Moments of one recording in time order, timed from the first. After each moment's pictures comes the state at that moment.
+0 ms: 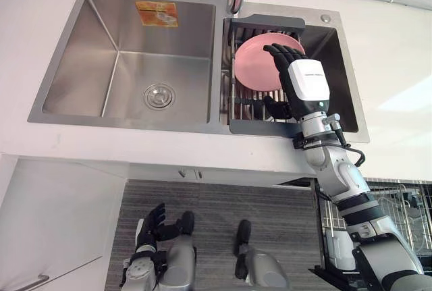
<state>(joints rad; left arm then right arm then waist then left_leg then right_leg) 0.10 0.14 -0.03 0.79 -0.19 -0.22 0.13 -0.51 -0.49 0.22 0.21 -0.81 -0.07 -0.35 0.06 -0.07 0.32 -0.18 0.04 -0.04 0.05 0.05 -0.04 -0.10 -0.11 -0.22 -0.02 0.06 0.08</state>
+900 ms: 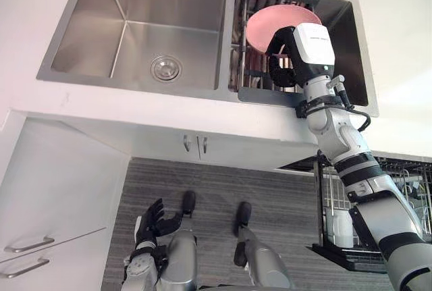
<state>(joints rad) 0.07 0.13 -0.03 0.79 -0.28 -0.24 0.15 -0.82 -0.51 0.27 0.50 -0.67 -0.04 -0.32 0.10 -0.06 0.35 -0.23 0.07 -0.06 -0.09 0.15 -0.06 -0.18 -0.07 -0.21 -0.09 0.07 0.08</state>
